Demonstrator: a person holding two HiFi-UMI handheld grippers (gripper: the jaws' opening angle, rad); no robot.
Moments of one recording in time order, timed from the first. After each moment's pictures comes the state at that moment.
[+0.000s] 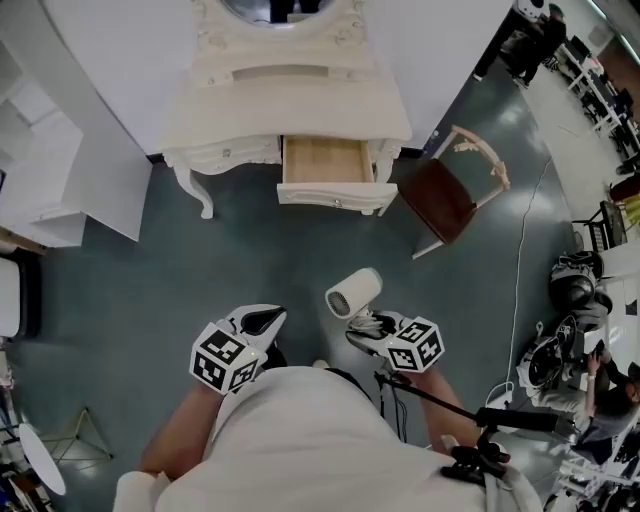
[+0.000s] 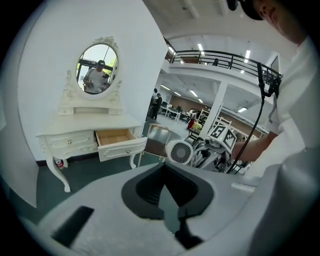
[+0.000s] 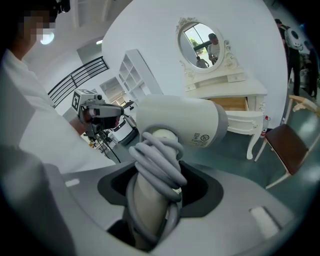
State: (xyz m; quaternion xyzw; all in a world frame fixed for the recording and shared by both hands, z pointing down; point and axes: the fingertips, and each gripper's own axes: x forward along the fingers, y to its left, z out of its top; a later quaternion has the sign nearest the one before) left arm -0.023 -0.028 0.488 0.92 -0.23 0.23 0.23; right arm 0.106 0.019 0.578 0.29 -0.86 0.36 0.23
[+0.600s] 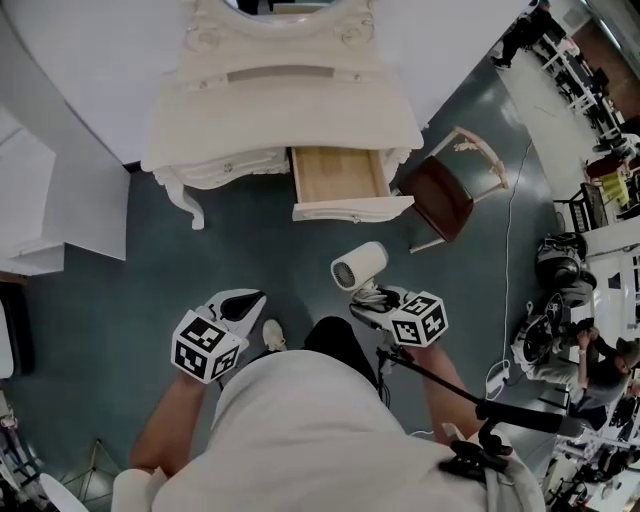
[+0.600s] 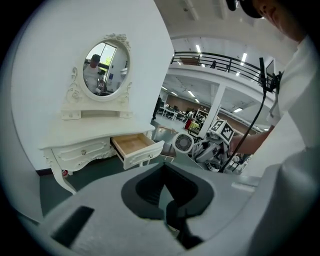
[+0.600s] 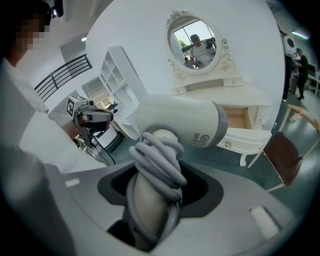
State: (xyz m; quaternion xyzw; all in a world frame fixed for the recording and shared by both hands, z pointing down) left arm -0.157 -0.202 0.493 0.93 -0.19 0.23 0.23; right arm 0.025 -0.151 0.570 0.37 -0.81 0.37 0.25
